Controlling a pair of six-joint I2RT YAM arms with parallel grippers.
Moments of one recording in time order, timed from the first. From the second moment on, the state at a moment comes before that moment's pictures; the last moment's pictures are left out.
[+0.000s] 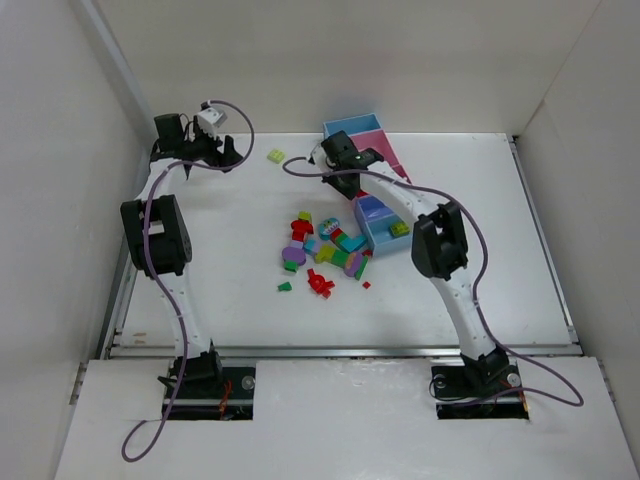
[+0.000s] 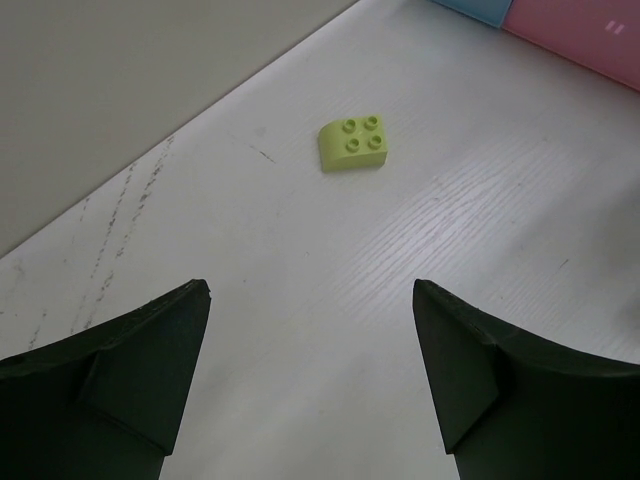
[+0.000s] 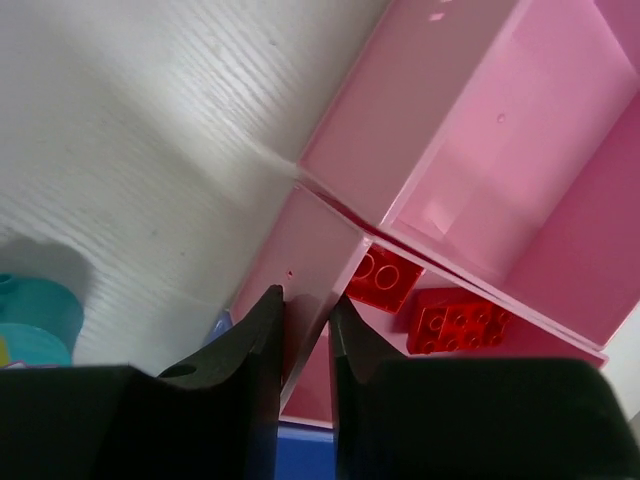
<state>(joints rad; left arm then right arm) 0.17 2.18 1.79 -0.14 0.81 0.43 0.58 2.45 2.31 -0.85 0.24 -0.43</state>
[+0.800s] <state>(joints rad) 0.17 2.16 1.77 -0.15 0.82 0.43 0.65 2.42 2.18 -0.58 0.12 -0.57</state>
